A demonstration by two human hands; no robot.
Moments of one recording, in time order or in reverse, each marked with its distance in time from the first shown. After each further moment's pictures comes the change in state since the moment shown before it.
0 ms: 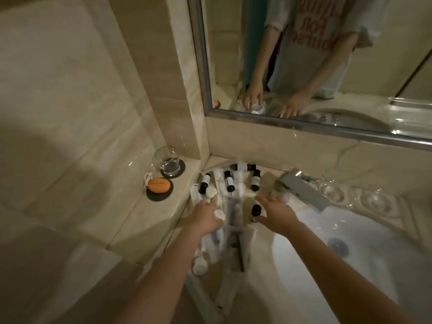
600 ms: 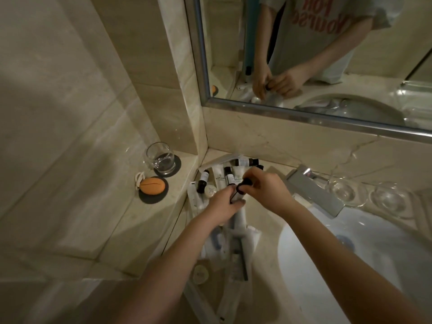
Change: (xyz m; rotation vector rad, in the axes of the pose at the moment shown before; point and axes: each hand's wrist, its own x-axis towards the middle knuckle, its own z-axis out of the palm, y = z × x) left_hand 0.033 0.045 -0.016 -0.418 -0.002 0.134; right_hand 0.046 -0.038 -0.045 0.395 0.227 -0.105
